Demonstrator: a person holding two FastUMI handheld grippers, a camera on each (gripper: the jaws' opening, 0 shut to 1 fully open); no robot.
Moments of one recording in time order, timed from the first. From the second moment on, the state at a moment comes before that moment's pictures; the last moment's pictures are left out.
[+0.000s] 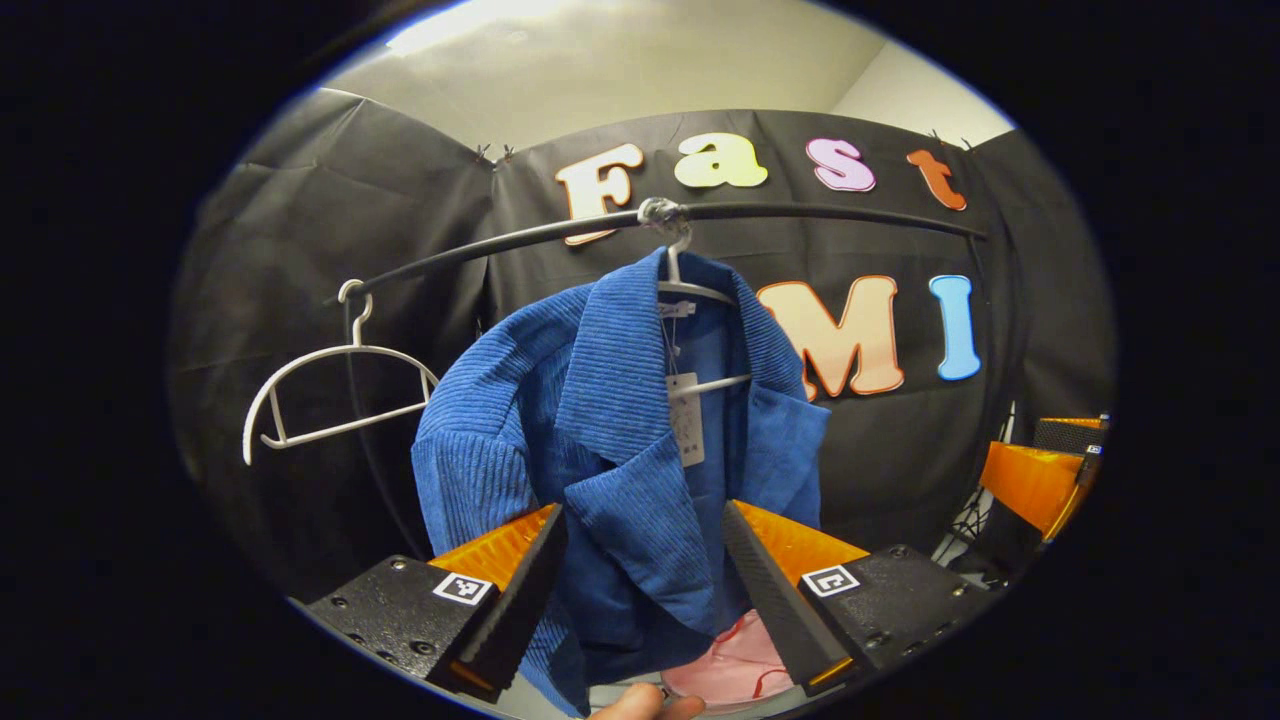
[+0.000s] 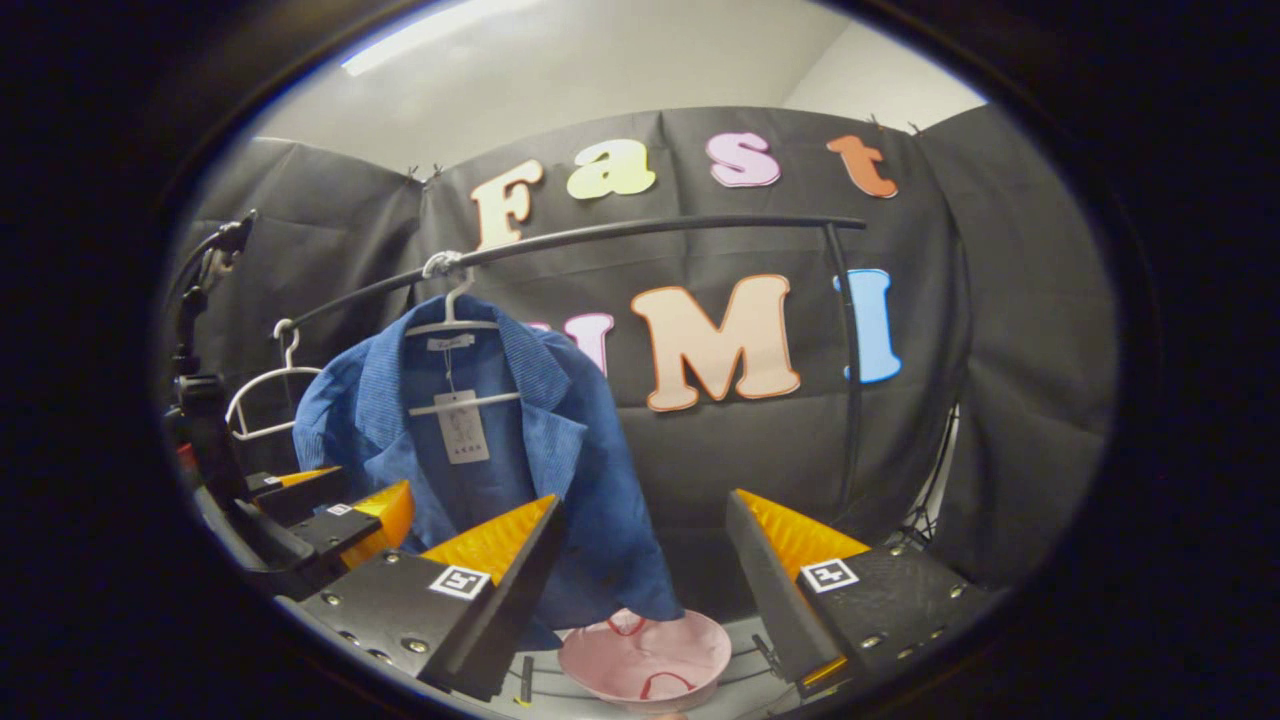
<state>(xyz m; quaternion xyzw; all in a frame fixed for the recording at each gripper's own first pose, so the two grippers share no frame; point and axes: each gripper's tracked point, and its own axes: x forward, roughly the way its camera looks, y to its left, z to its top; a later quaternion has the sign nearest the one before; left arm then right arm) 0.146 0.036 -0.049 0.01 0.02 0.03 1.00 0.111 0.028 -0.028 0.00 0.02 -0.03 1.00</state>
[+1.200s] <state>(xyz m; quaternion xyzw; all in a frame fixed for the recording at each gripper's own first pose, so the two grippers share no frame) 0.207 0.064 -0.083 -0.02 0.05 0.09 0.99 0.303 0.095 -0.083 0.00 0.08 0.11 0.99</state>
